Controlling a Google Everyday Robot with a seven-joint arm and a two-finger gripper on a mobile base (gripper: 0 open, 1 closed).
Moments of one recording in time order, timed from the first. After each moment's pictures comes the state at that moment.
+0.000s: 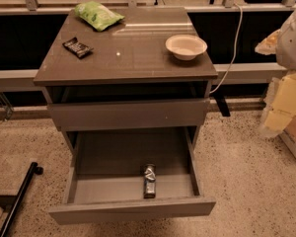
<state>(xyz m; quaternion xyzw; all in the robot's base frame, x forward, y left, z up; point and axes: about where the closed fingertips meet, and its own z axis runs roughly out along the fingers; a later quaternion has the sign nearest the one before) 0.438 -0.217 0.977 -0.60 0.78 -0.03 0.16</state>
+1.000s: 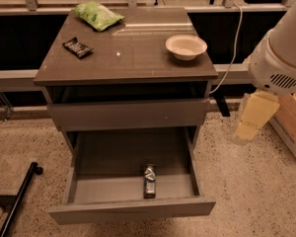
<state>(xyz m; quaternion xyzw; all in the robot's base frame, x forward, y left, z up) 0.455 -0.199 0.934 -0.56 0.81 -0.05 0.16</state>
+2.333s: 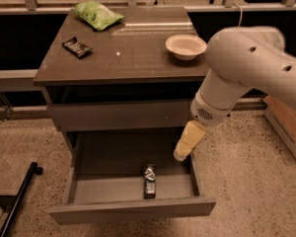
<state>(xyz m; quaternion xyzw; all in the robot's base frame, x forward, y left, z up) 0.495 -0.141 0.786 -0.46 0.88 0.04 0.09</state>
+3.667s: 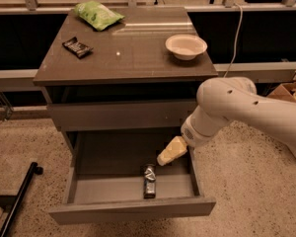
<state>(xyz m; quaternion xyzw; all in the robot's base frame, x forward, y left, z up) 0.520 -0.125 0.669 -0.27 0.95 0.10 0.09</state>
